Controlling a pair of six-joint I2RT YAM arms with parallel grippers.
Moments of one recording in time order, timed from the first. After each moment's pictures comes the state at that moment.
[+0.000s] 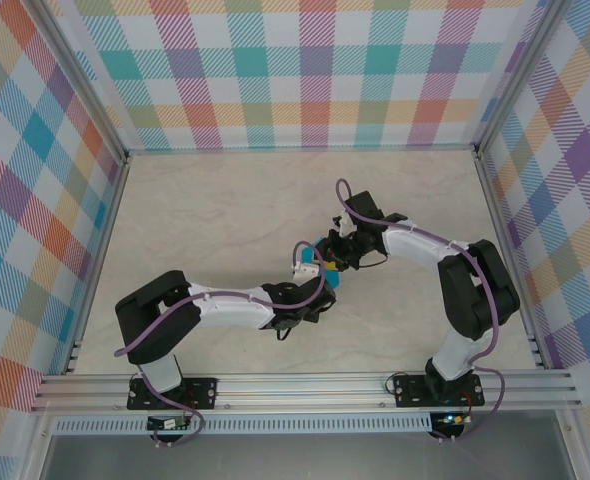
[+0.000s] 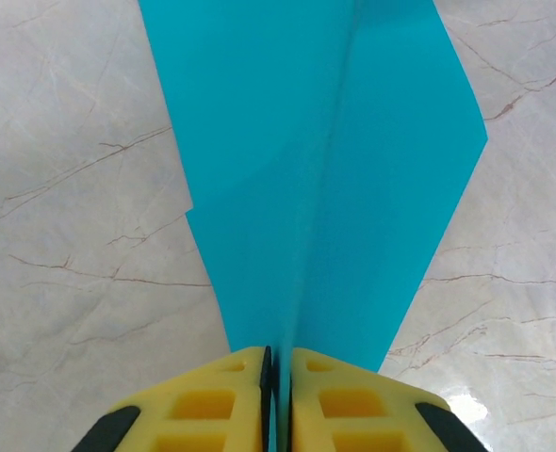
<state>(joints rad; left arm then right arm) -1.11 1.73 0.91 -0.25 -0.41 -0.75 0.49 1.72 1.09 -0.46 -0.62 0.78</state>
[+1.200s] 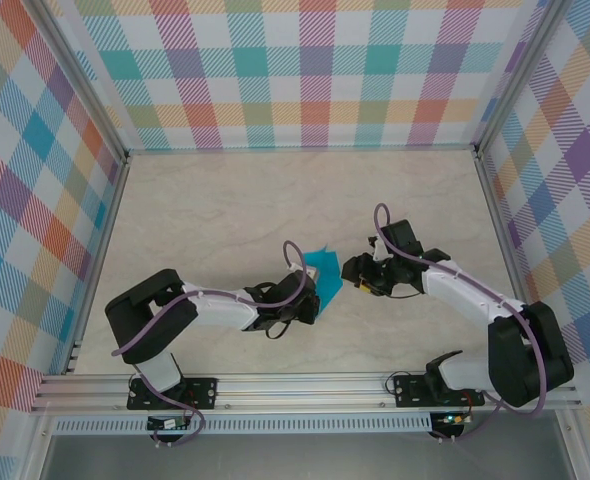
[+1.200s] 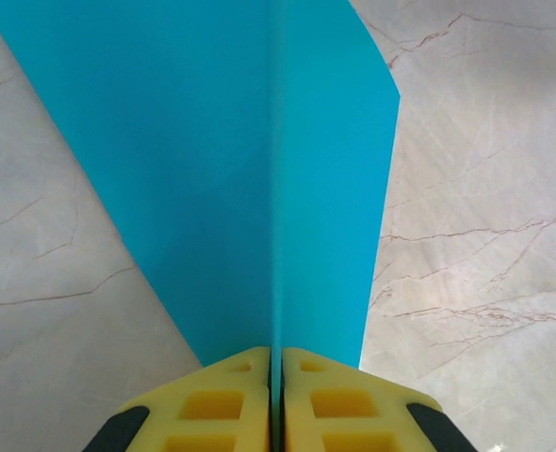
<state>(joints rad) -1.00 1.69 0.72 0.12 -0.06 -0.68 0.42 1.30 0.72 -0.44 -0.50 0.76</state>
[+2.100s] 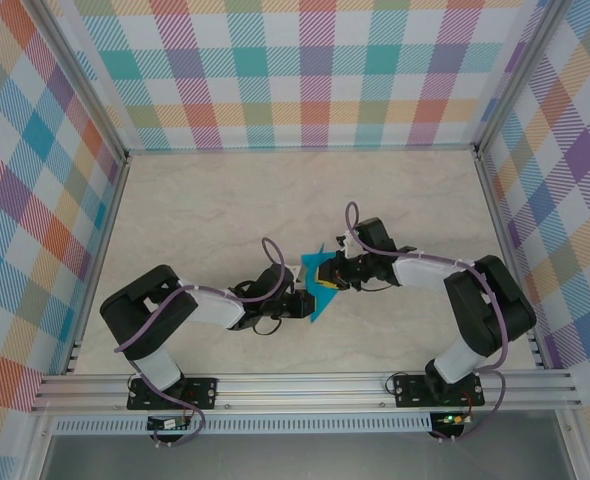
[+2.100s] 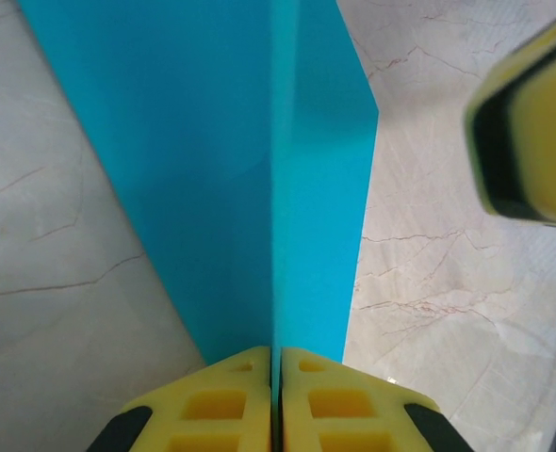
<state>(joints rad) -0.86 1.69 0.58 0.38 0.24 -0.79 0.50 1.61 0.76 -0.06 -0.77 0.85</state>
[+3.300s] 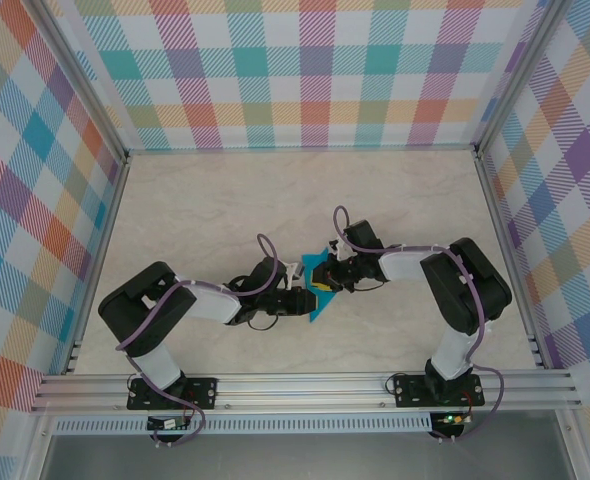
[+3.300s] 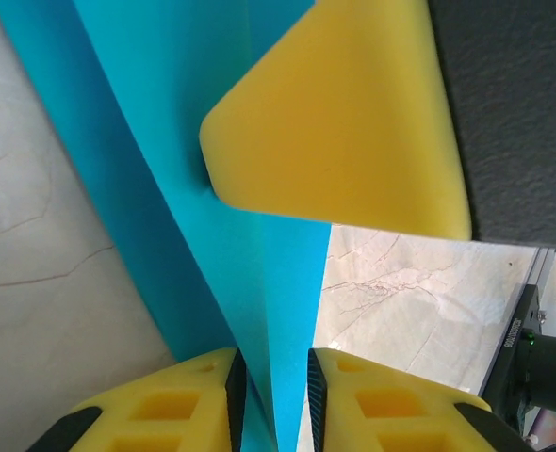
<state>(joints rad) -0.80 1.69 0.58 0.39 0.41 -0.82 0.53 1.77 0.81 -0.03 -0.73 0.87</state>
